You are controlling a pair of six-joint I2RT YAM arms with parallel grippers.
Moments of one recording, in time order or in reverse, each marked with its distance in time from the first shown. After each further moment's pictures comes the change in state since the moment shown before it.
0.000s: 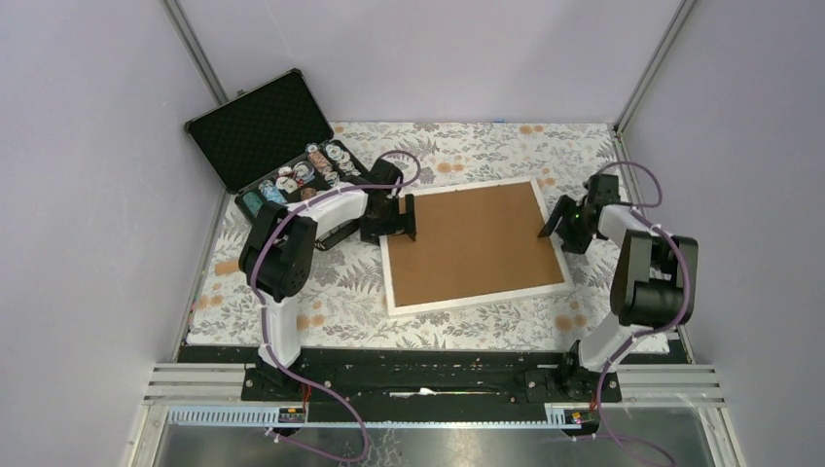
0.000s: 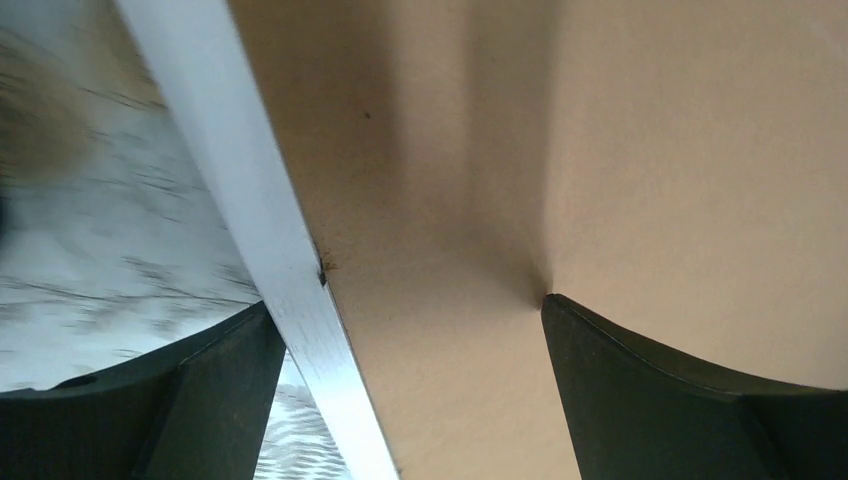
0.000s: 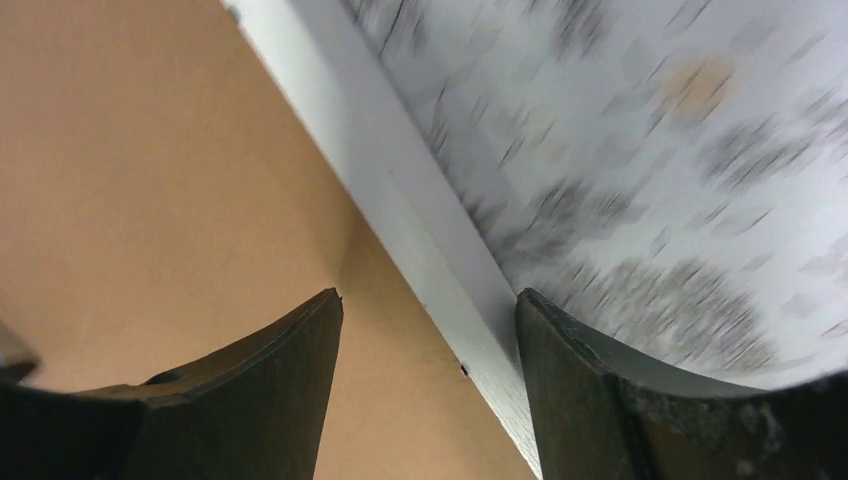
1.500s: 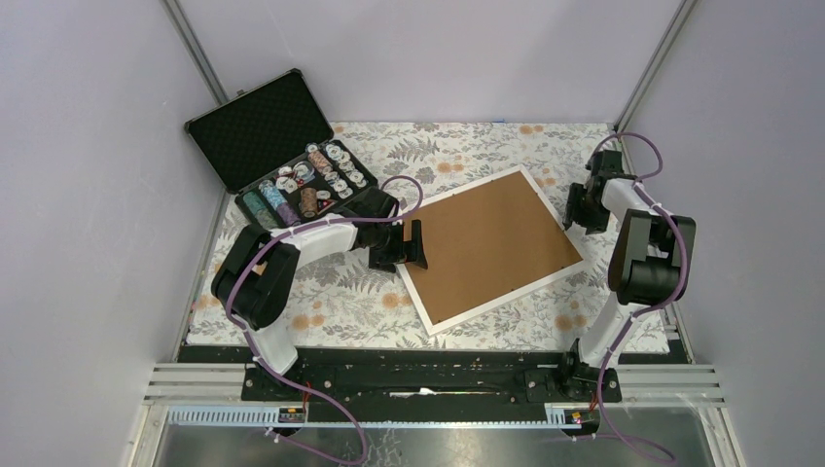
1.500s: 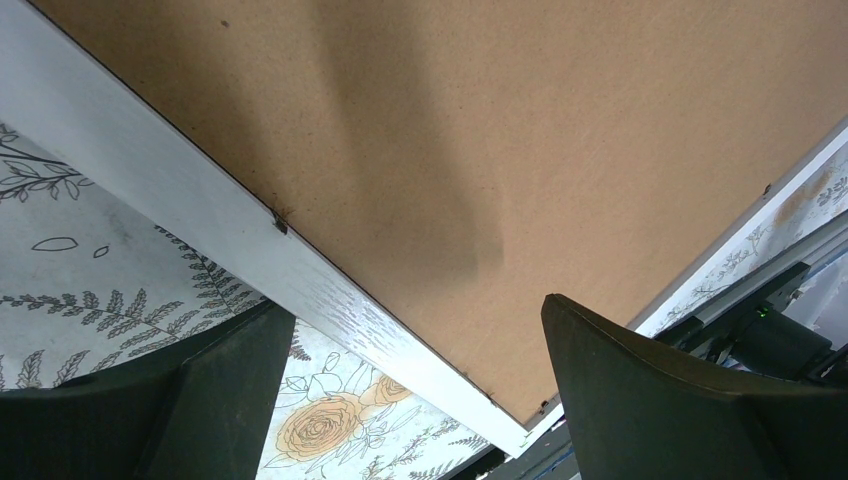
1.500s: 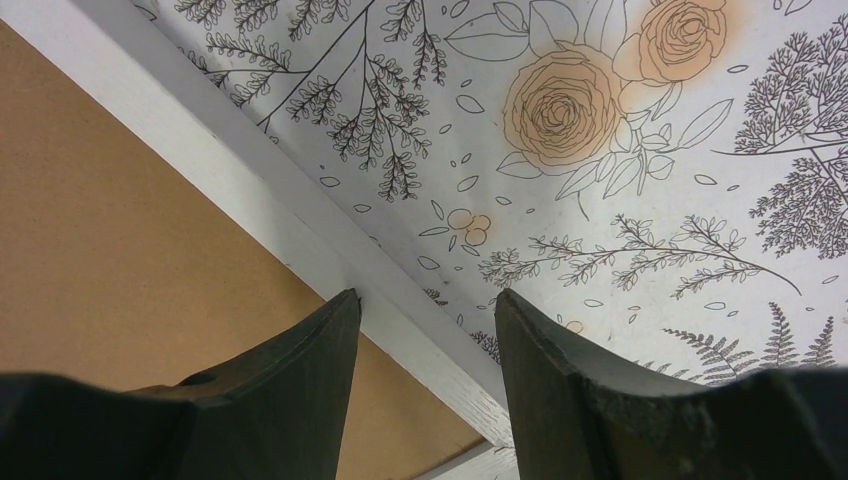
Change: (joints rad) left arm -0.039 -0.226 -0.351 0.235 0.206 0.012; right arm 0.003 0.130 0.252 -0.193 0.290 -0.278
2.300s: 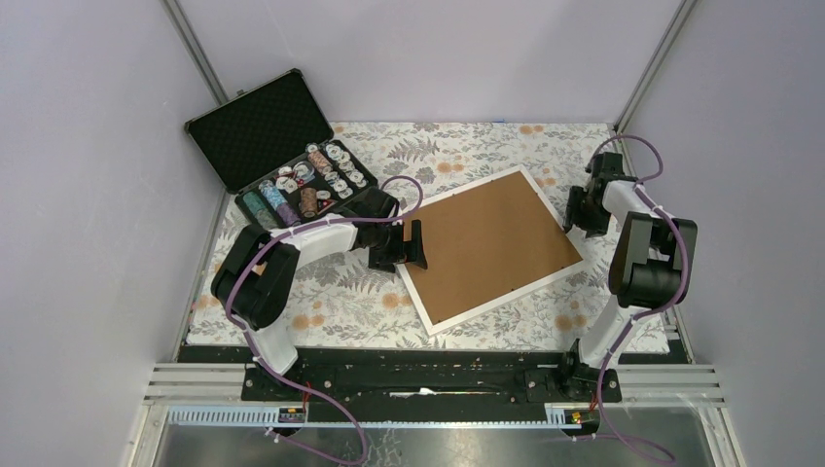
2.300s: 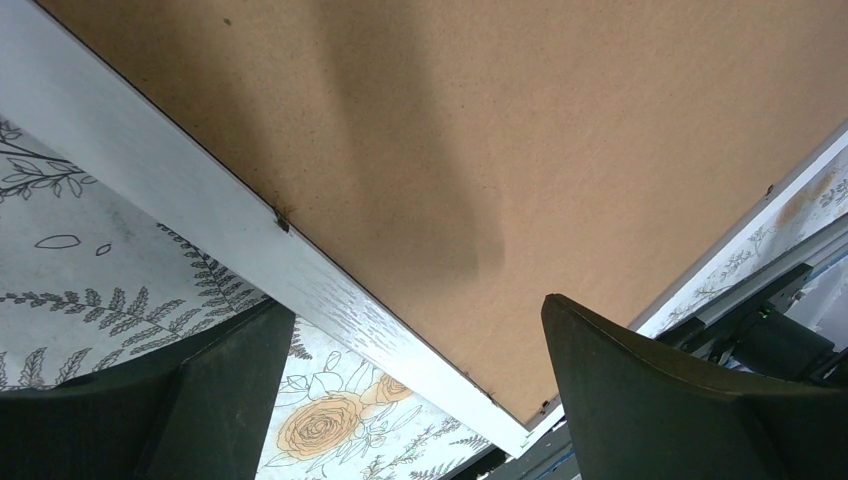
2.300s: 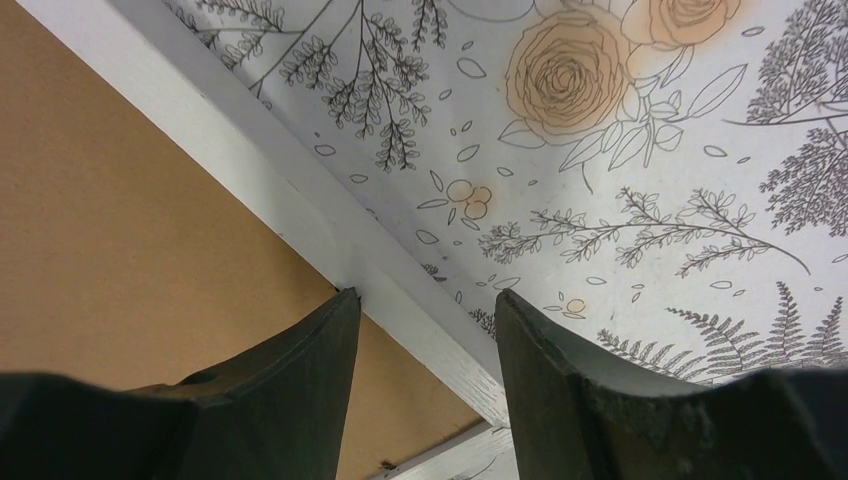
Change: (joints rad) left arm 0.000 -0.002 0.001 -0.003 -0.005 0.000; right arm -0.008 -0.027 -0.028 -0.020 -0.007 -0.008
